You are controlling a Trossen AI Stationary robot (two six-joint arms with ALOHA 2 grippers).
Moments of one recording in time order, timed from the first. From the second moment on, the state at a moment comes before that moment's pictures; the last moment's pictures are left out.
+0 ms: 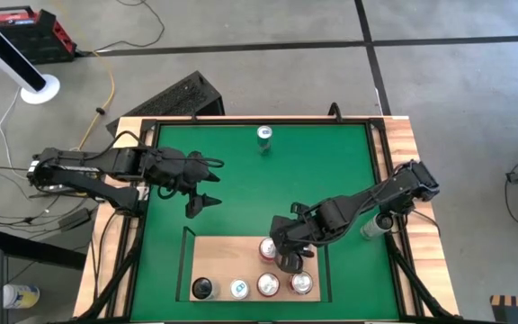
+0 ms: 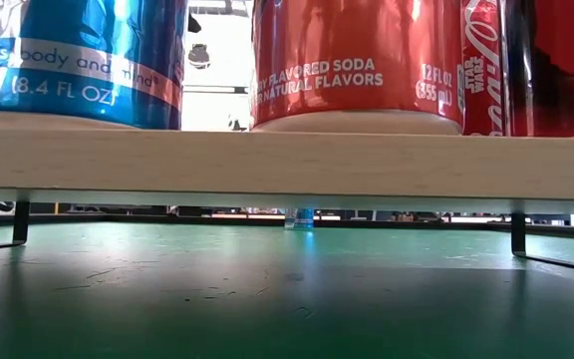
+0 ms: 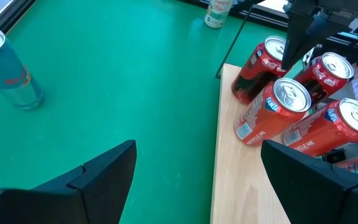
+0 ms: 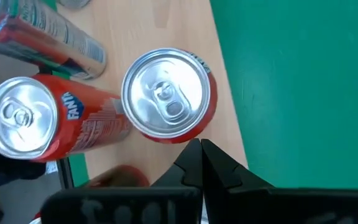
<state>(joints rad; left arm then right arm) -0.05 1.07 1.11 -0.59 -0.05 -0.30 0.41 1.82 1.76 -1.07 0.14 0.64</state>
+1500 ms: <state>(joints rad) -0.05 1.07 1.11 -0.59 -0.04 -0.30 0.28 1.90 1.76 -1.06 -0.01 0.63</state>
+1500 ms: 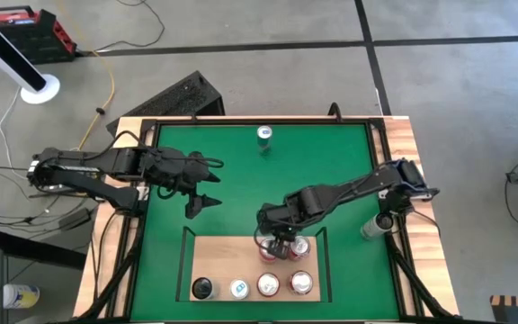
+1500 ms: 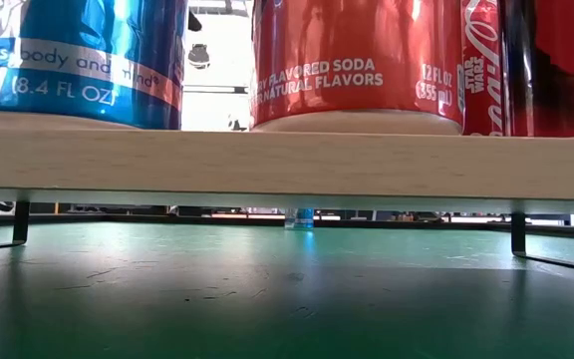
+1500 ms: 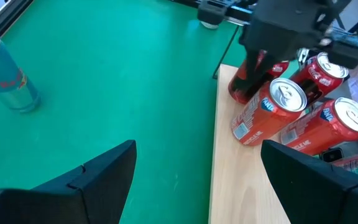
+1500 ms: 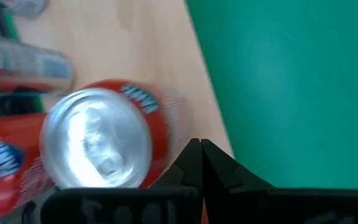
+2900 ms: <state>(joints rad) -0.06 1.07 1.11 -0.57 -0.01 -0.39 0.49 1.61 1.71 -1.05 0.27 0.61</state>
